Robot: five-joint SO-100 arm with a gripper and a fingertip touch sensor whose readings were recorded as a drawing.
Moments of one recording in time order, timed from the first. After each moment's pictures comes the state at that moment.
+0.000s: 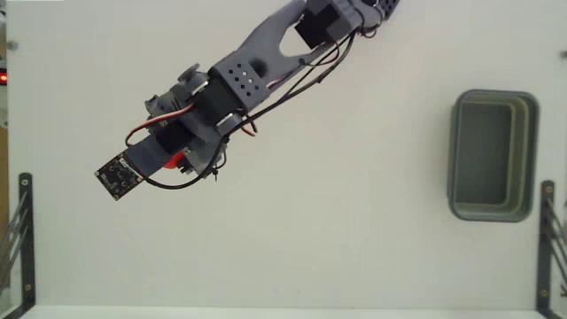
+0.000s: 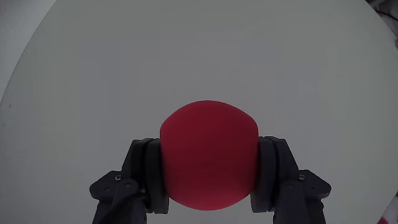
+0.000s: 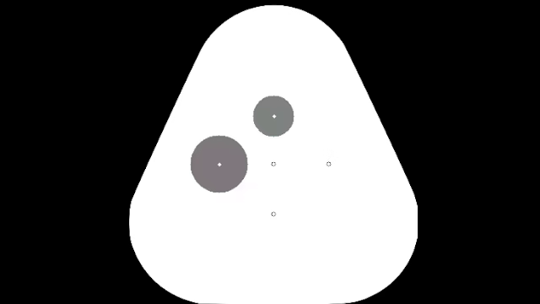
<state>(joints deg) 49.1 62.8 30.9 91.0 -0.2</state>
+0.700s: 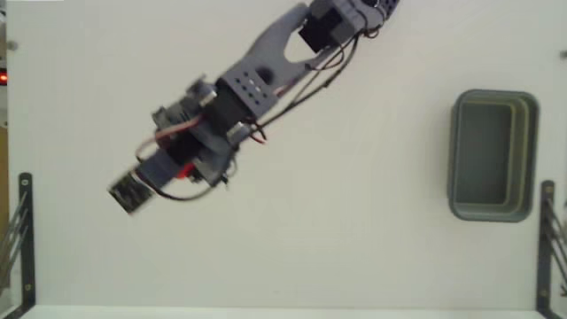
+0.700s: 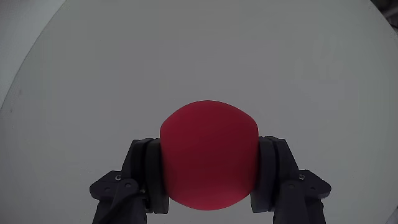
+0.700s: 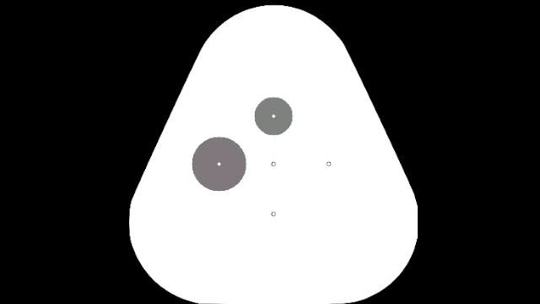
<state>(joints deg) 44.0 62.8 31.0 91.0 -0.2</state>
